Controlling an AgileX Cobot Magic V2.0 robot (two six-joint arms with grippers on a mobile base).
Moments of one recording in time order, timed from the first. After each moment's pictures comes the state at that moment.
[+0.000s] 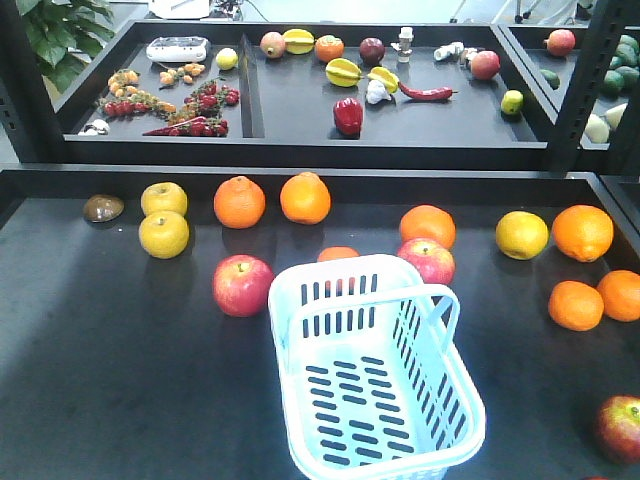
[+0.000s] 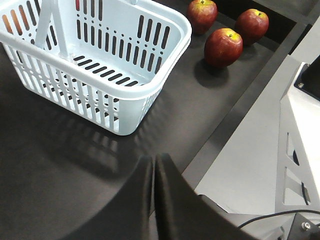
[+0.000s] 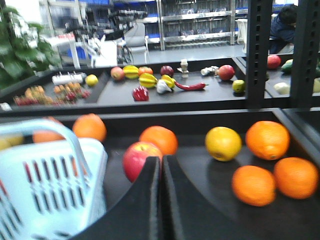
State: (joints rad) left arm -0.54 0.54 -0.35 -0.73 0.64 0.65; right arm 0.07 -0.01 0.03 -0.03 0.10 0.11
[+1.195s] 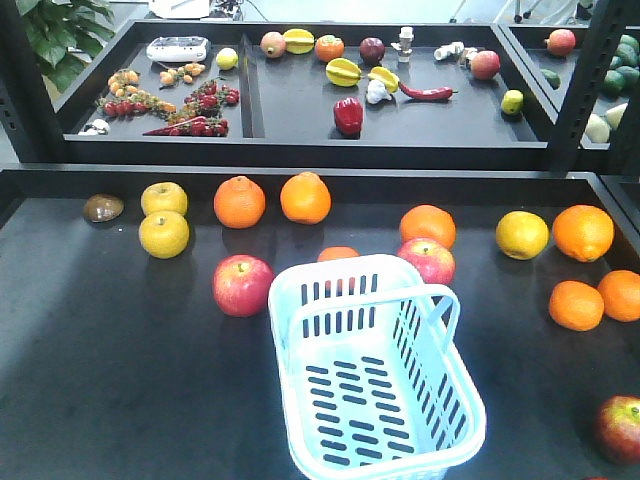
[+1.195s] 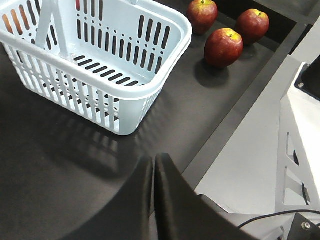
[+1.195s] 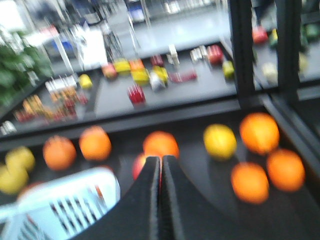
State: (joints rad) left arm -0.54 0.54 -0.35 -0.73 0.64 0.65; right arm 0.07 0.32 -0.53 -0.15 0.53 0.32
